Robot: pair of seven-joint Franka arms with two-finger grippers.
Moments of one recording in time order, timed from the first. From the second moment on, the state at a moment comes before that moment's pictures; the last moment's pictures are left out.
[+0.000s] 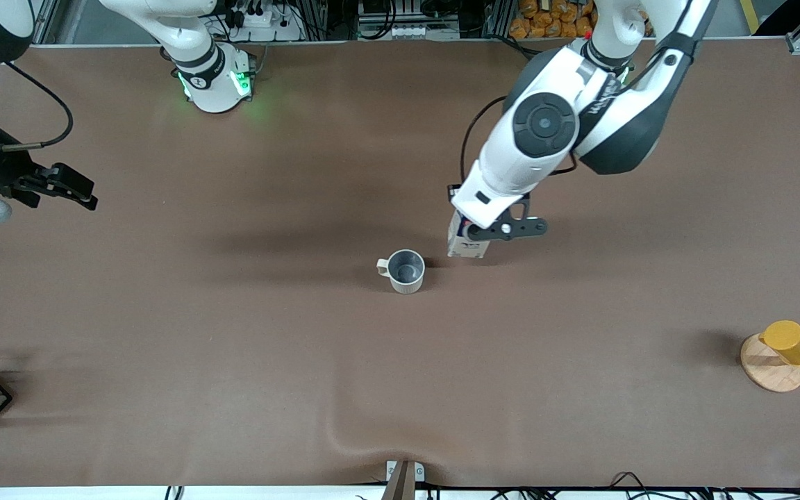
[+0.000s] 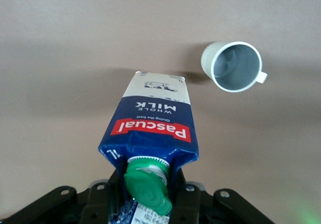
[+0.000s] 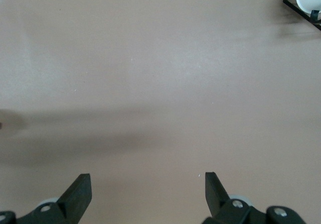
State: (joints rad) left arm -0.35 0.37 -0.32 -1.50 -0.06 1.73 -0.72; right arm -0.07 -0.03 0.08 -1.69 0.00 1.68 0.07
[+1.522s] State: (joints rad) left arm -0.52 0.58 -0.31 -1.41 -0.06 1.87 -0.89; right arm -0.07 -0.03 0.07 -1.66 0.00 1.64 0.02
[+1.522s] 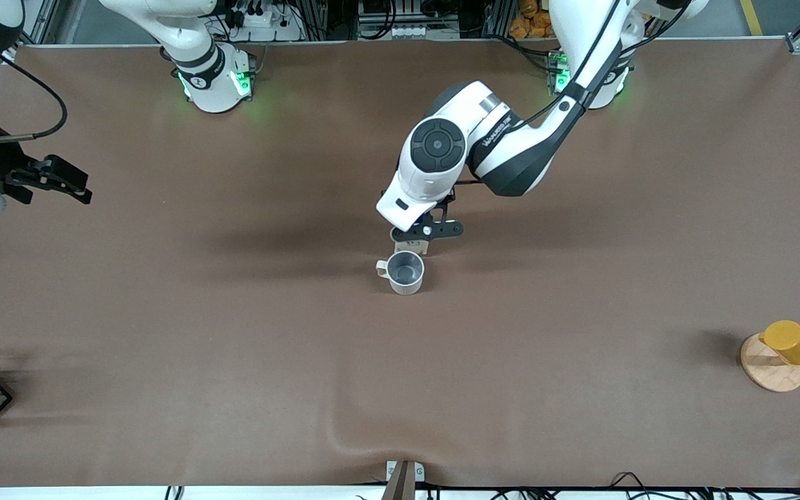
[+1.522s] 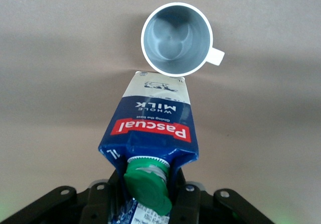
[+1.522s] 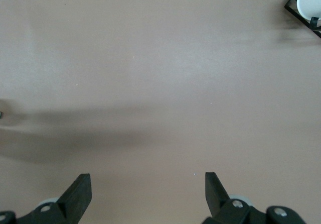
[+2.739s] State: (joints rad) left arm -0.65 0.63 -0.20 -1.39 -0.06 1.90 -0.91; right arm -0.07 -0.03 0.08 -1.66 0.00 1.64 0.02
